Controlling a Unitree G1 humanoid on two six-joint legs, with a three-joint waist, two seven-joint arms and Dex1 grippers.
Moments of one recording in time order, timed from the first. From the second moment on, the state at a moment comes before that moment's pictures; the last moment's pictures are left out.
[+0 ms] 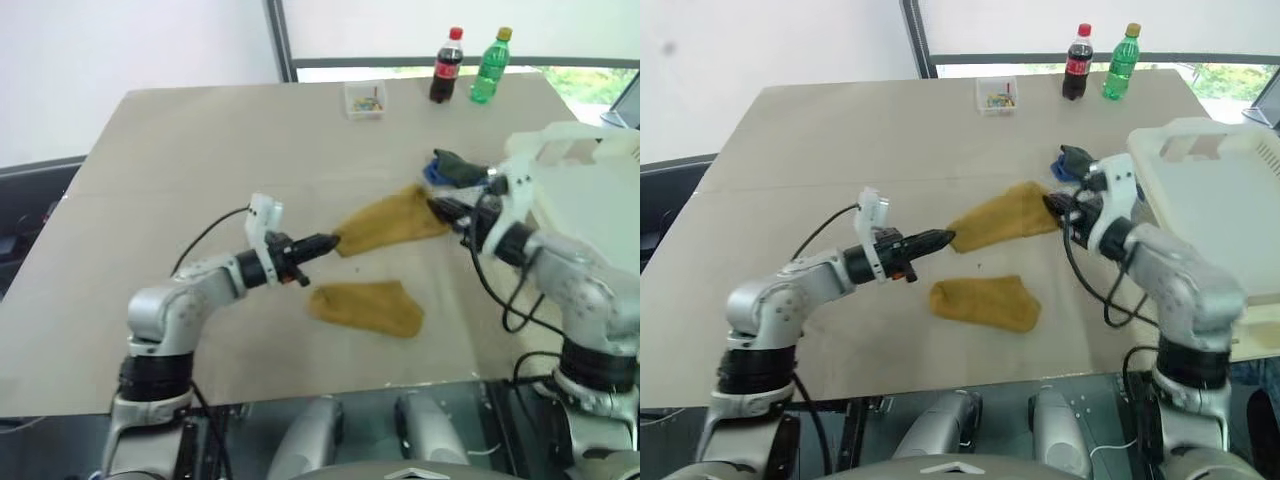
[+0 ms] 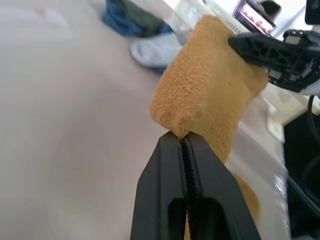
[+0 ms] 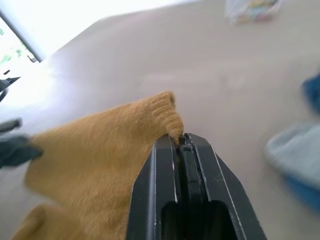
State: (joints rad) left arm -0.34 0.58 0.13 -0.23 -0.81 1.00 -0.77; right arm -0.31 -0.30 -0.25 -0.64 0.66 1.22 0.38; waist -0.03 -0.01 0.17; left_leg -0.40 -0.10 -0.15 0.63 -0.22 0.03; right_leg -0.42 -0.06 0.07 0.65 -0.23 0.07
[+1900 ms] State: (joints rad) left arm -0.32 0.70 -0.12 -0.17 -0.53 0.80 -0.96; right arm 0.02 -0.49 0.06 -0.70 0.53 0.87 0.40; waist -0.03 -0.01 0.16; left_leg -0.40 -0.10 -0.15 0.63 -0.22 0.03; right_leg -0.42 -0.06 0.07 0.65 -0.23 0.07
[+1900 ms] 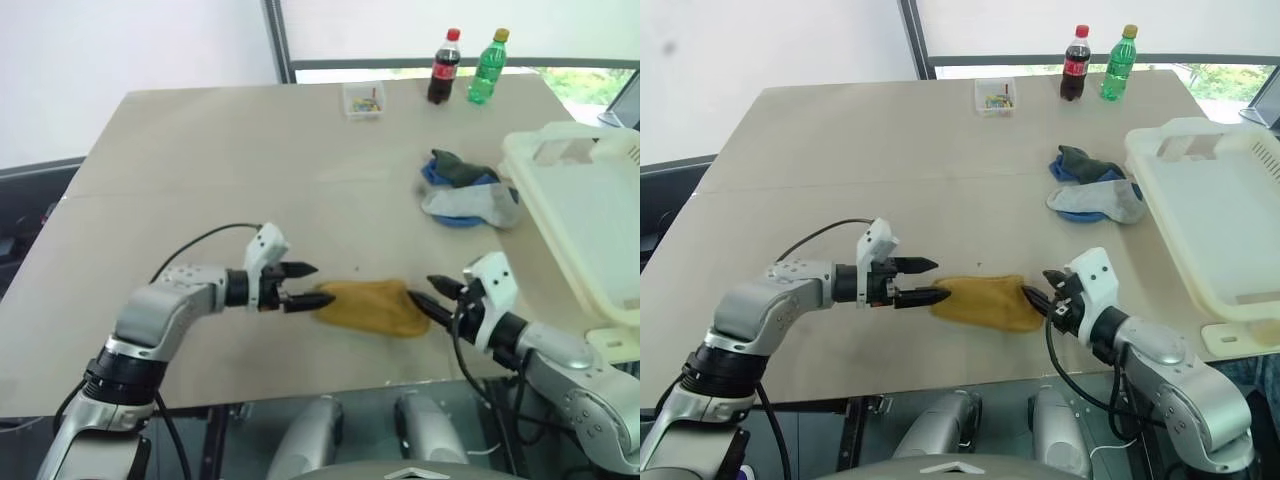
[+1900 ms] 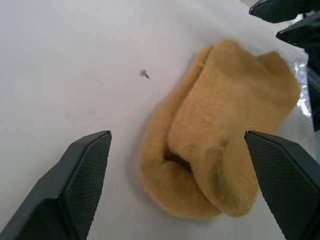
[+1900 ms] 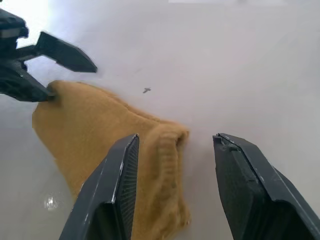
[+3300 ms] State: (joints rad) left arm -0.29 0.49 0.01 -0.26 -0.55 0.82 -0.74; right arm -0.33 -0.64 0.07 -0.18 0.24 0.45 0.80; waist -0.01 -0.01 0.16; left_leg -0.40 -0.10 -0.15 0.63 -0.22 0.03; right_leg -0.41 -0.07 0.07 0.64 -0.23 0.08
